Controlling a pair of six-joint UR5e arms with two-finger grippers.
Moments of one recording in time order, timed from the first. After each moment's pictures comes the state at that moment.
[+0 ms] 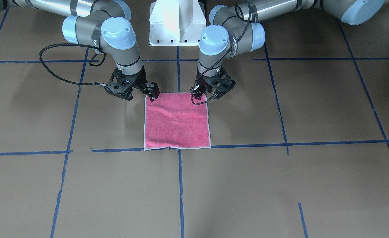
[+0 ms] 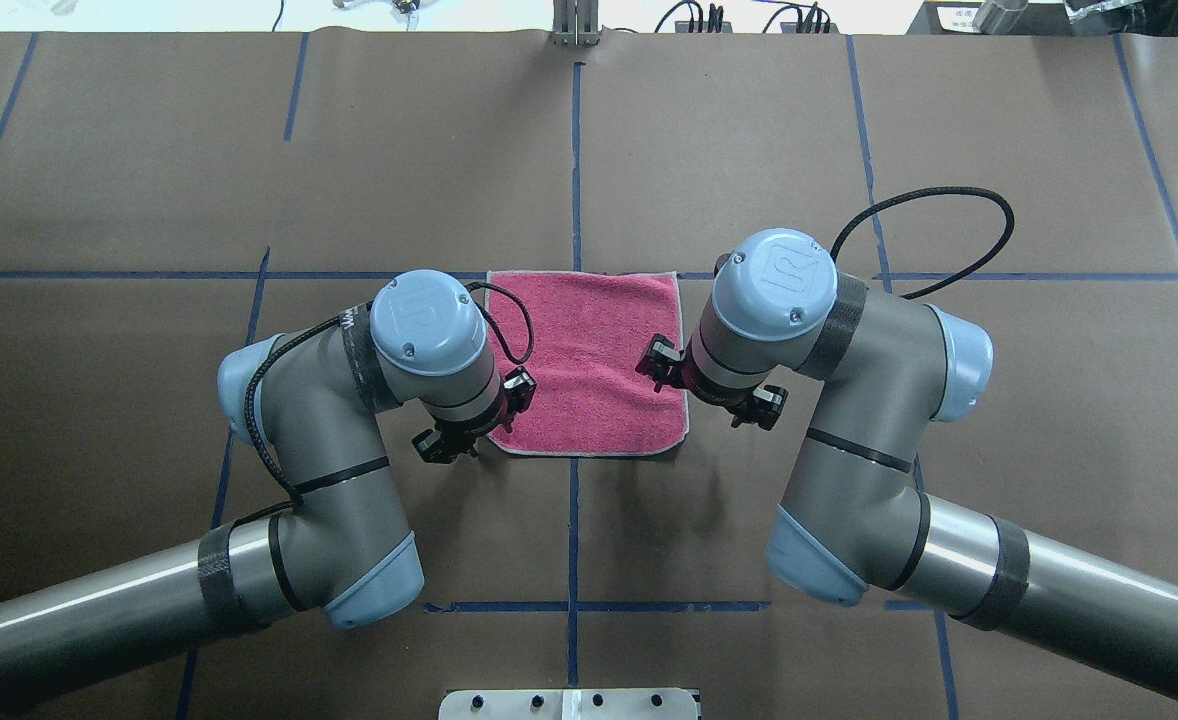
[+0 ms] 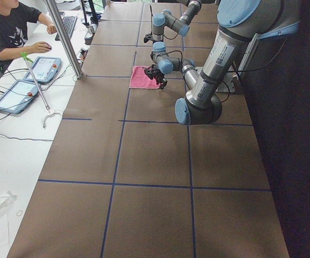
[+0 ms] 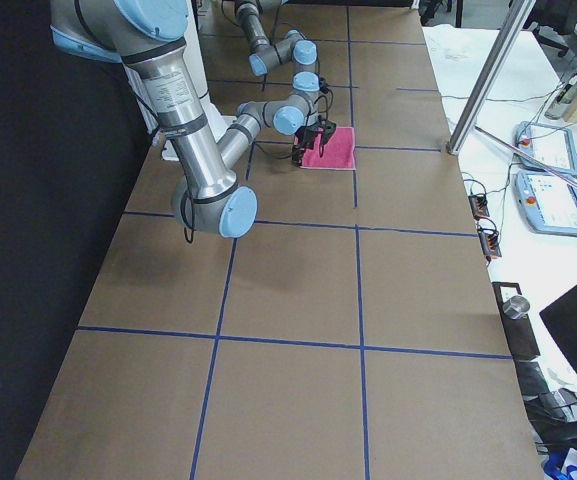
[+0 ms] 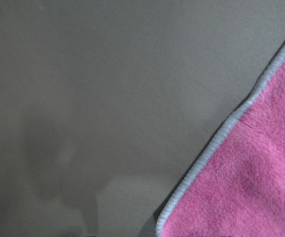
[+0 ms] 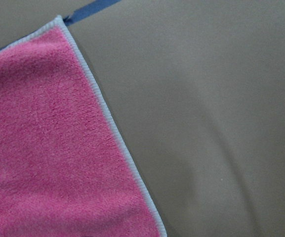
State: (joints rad) left arm -0.46 -2.24 -1.58 -1.66 -1.91 -1.88; right arm 0.52 -1.02 1.73 -1.54 1.91 1.64
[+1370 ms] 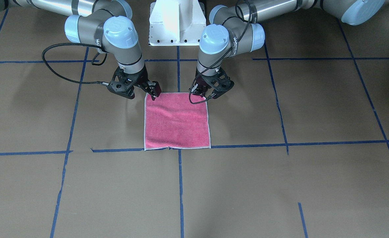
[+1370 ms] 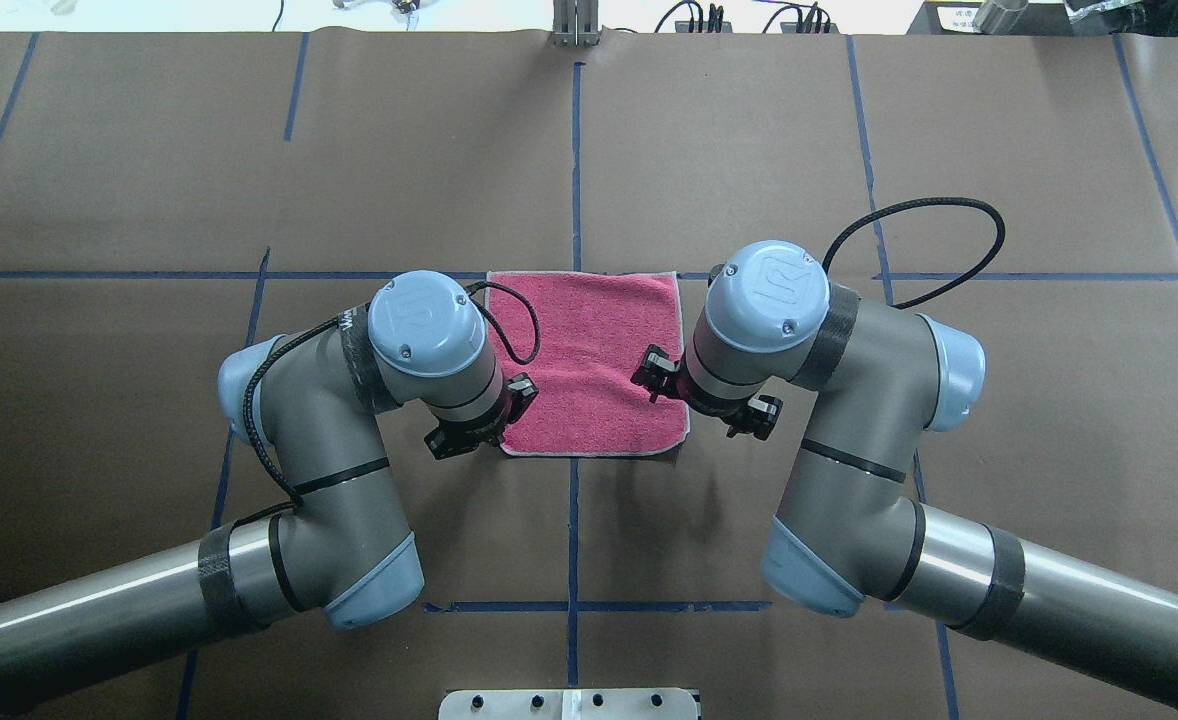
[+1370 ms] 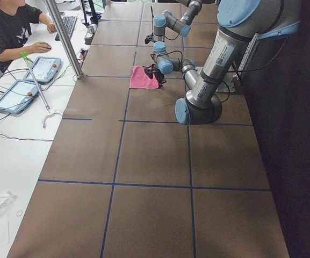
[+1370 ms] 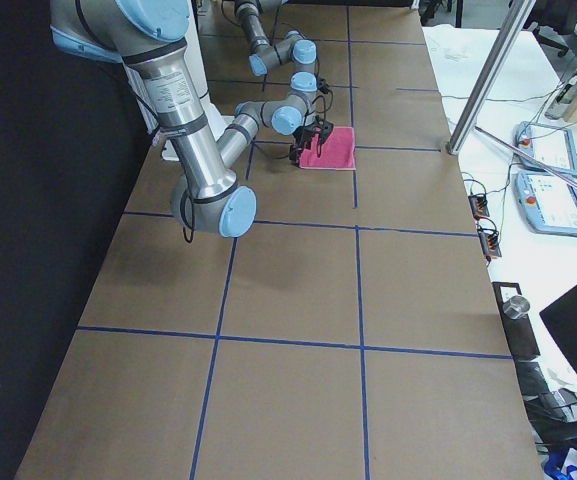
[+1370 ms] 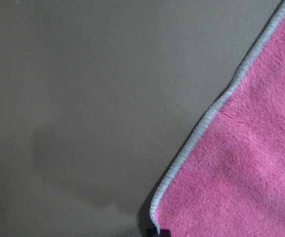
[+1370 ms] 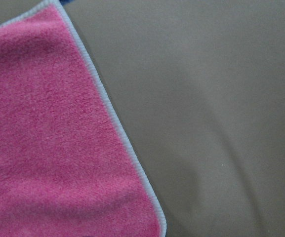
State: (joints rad) left arm -0.46 -2.24 -1.58 -1.69 -1.91 -1.86; right arm 0.50 -1.02 1.72 -1.54 1.90 1.66
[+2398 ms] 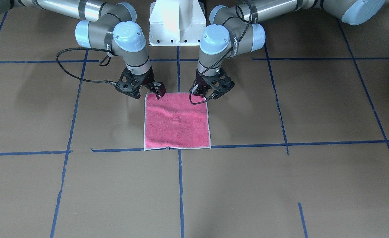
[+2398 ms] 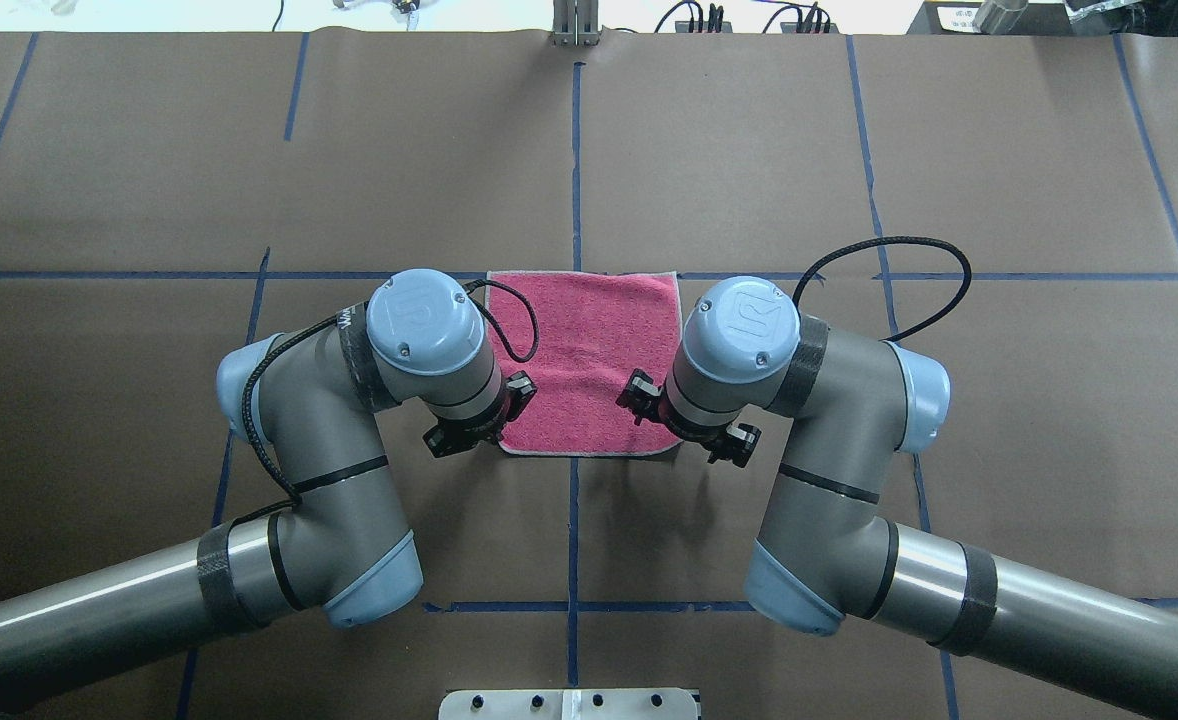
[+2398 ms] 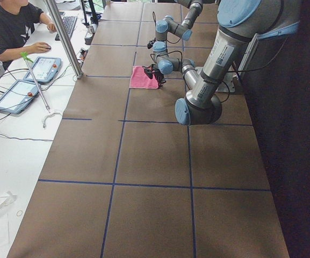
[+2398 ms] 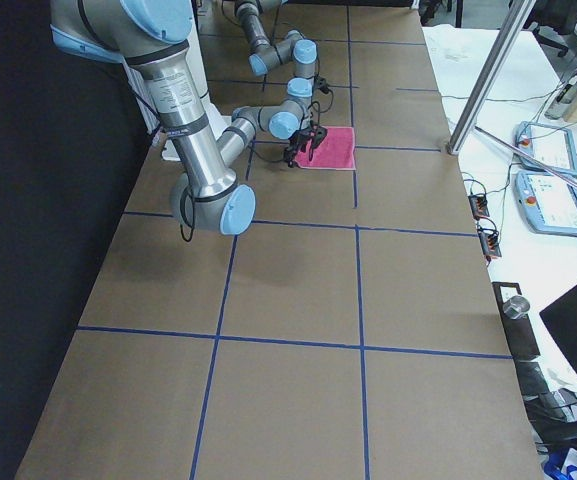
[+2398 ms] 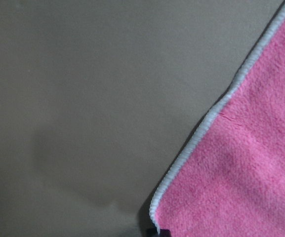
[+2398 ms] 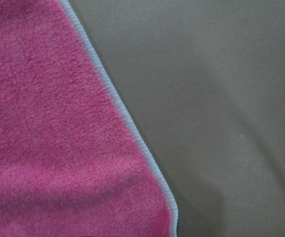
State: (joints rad) left arm -0.47 -2.24 -1.58 -1.69 -1.91 -1.86; right arm 0.47 -1.01 1.66 -1.47 1.90 1.73
